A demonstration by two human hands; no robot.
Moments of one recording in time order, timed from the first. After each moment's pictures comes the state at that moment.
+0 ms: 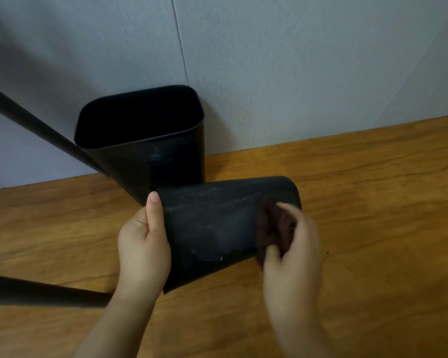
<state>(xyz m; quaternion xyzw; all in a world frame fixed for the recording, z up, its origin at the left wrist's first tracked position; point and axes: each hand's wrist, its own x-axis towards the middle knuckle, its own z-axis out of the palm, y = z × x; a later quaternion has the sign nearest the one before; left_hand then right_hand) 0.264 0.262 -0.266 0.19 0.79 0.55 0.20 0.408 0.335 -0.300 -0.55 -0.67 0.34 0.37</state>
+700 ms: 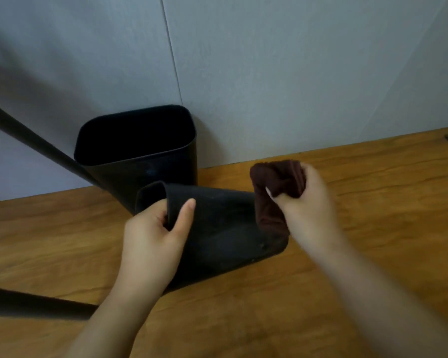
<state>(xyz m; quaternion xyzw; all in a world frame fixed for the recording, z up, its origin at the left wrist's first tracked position) 0.270 0.272 -0.235 0.36 0.77 0.50 0.17 0.416 0.424 -0.238 -0.46 -0.66 0.49 0.32</state>
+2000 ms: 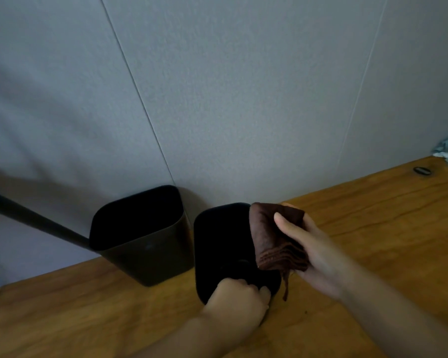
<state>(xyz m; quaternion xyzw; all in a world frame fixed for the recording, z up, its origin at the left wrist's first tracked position) 0.347 0.363 -0.212 0.77 0.61 -0.18 0.06 0.476 0.460 -0.162 -0.31 -0.37 0.82 0.29</state>
